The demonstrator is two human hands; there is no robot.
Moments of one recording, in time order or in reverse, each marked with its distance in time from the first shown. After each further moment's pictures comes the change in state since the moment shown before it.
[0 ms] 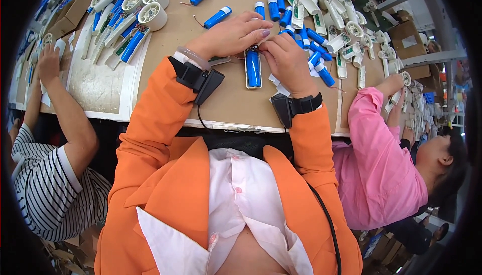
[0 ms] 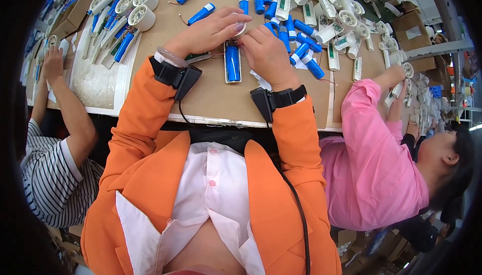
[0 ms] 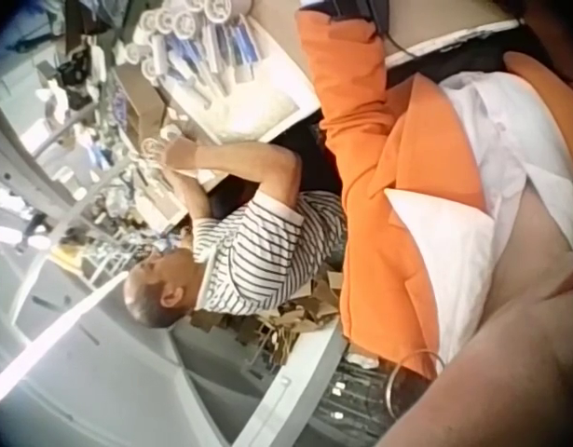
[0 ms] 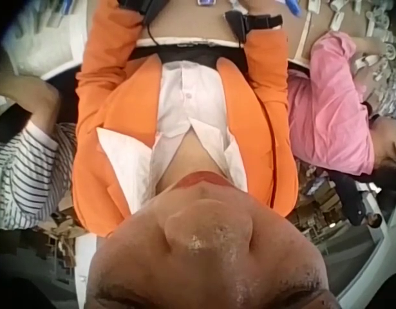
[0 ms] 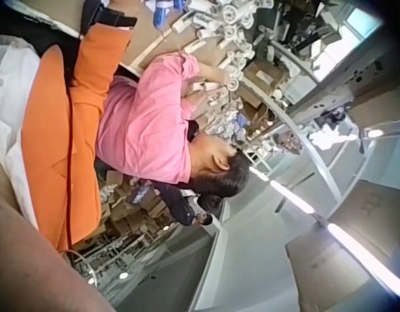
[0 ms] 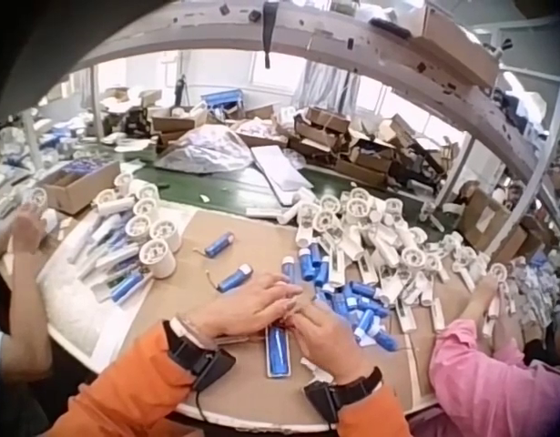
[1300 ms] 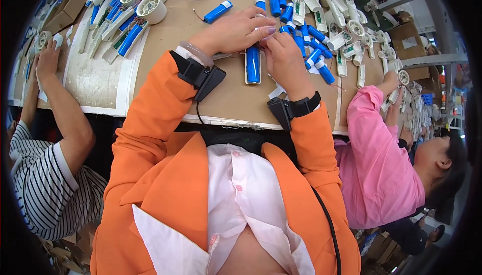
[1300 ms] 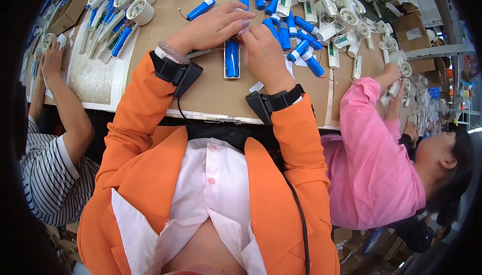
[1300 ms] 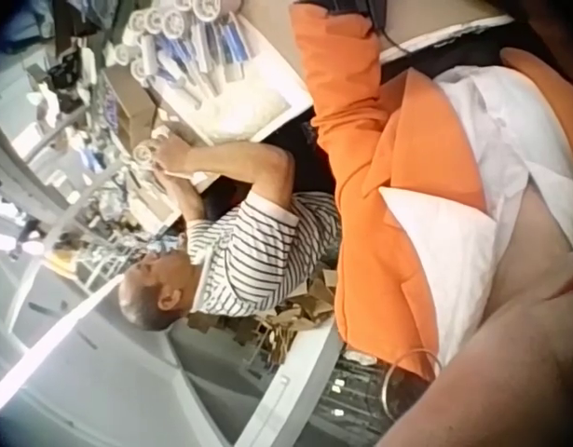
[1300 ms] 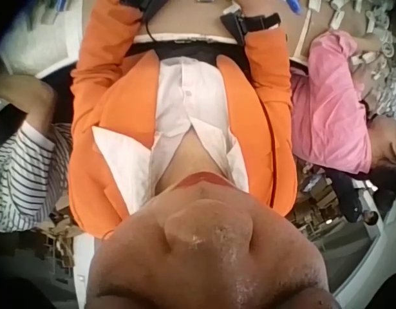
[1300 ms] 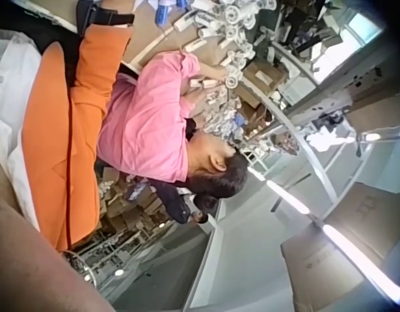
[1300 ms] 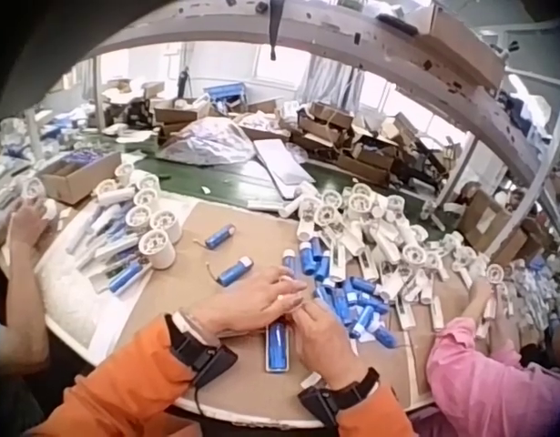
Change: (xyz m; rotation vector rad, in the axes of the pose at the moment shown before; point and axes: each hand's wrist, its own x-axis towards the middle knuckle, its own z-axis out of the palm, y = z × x) left_hand 0.005 0.009 0.002 0.072 0.023 0.051; right_hand -0.005 -0.004 0.007 -0.020 0.005 0.077
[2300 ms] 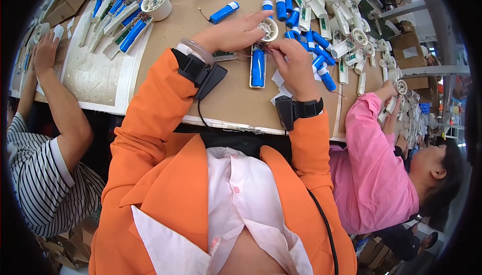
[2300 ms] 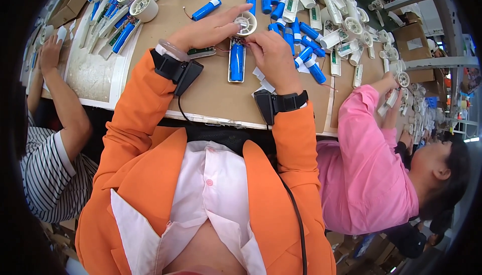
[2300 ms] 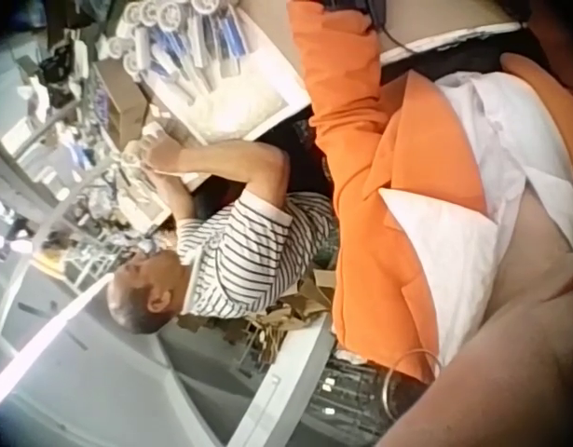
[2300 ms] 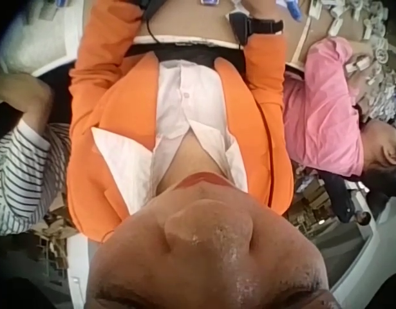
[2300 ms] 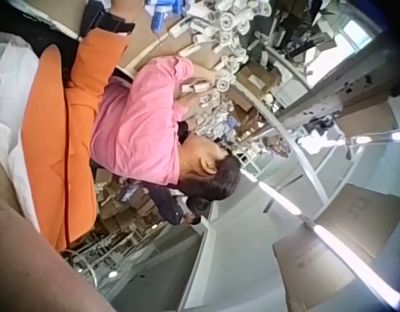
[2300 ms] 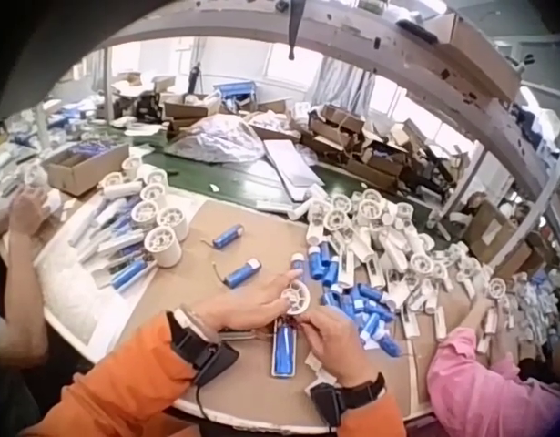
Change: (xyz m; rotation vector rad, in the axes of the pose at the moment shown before) left_hand -0.008 -0.009 -0.005 -0.368 -0.053 -0.179; right_hand 0.001 0.010 -0.004 0.195 -0.026 0.085
